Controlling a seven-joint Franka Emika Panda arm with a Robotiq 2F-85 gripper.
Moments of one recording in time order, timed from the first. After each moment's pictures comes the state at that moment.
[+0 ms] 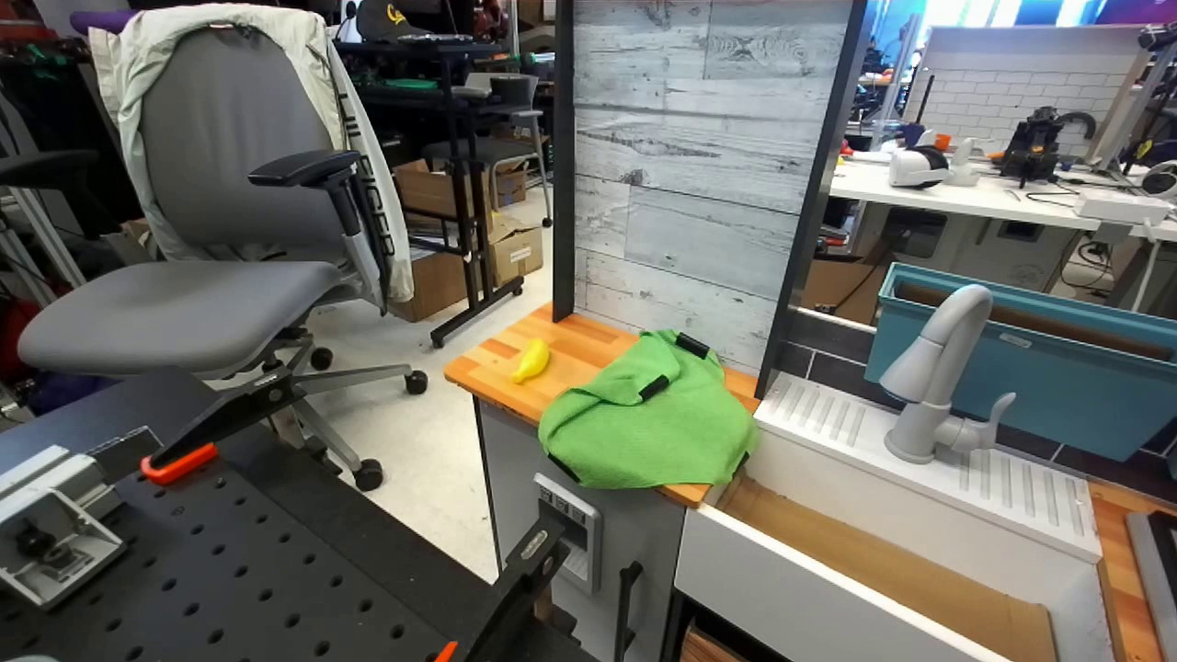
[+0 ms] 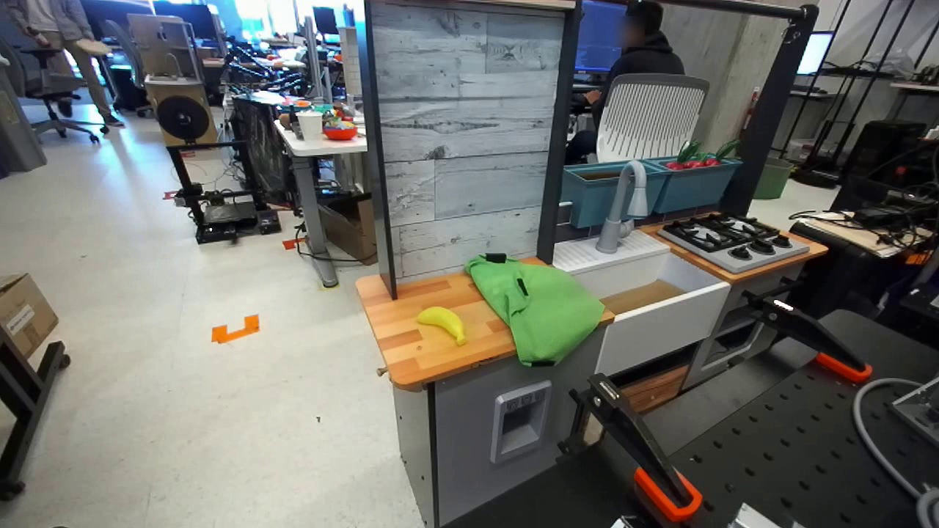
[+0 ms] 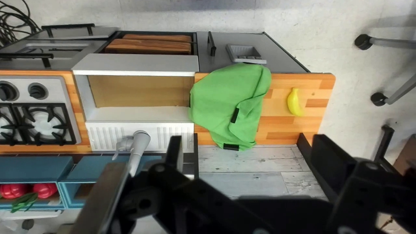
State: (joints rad) arm -0.05 -0.48 -0.23 -2.53 -0.04 2.27 -0.27
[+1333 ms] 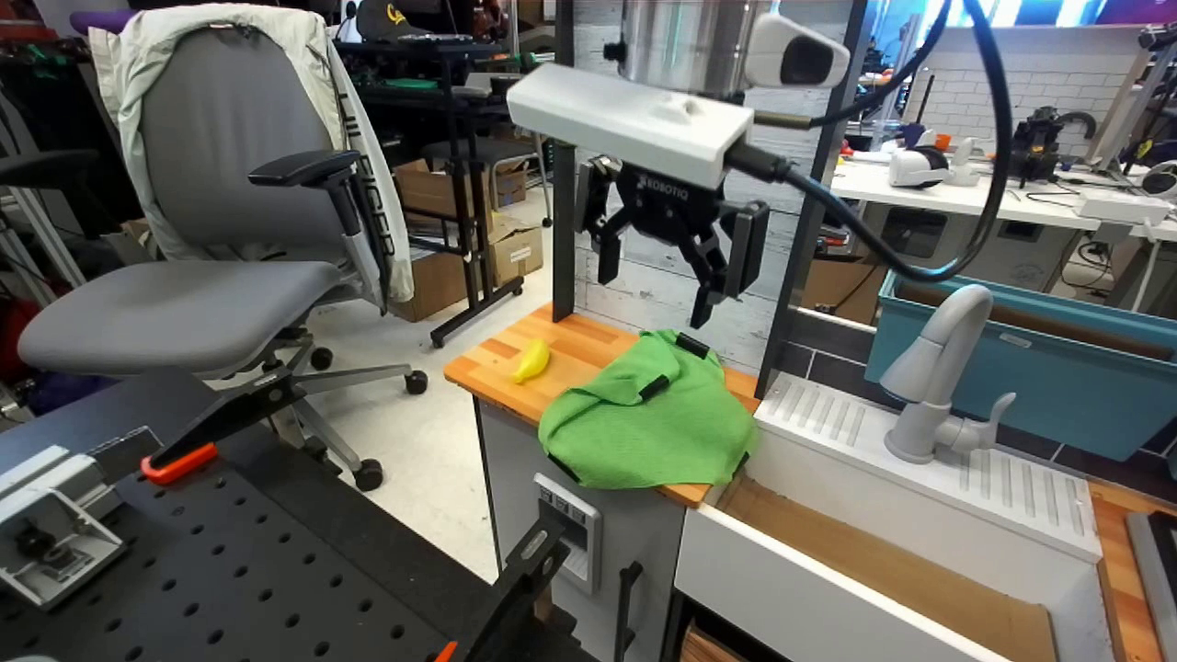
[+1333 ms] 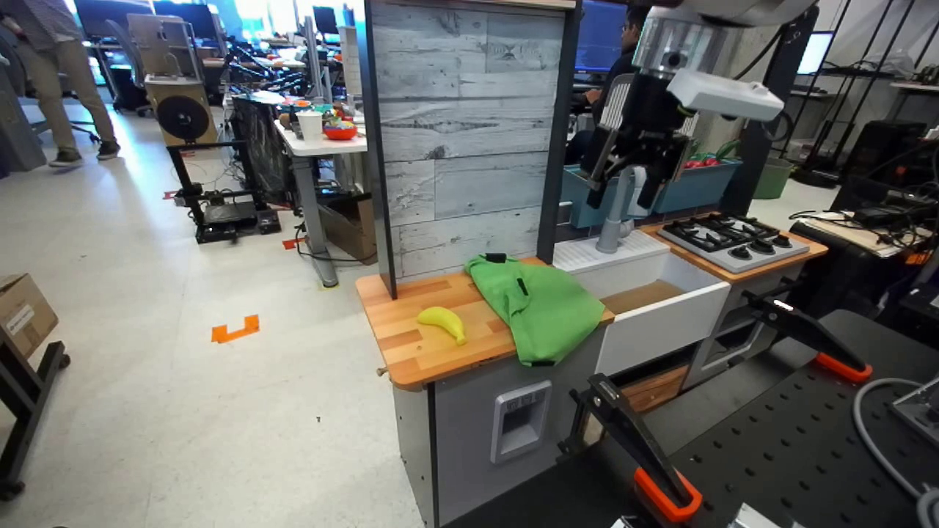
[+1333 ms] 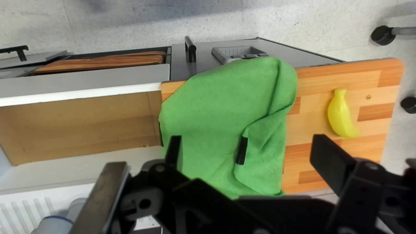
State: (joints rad) arm -0.11 0.43 -0.03 -2.18 0.24 2.66 -0.28
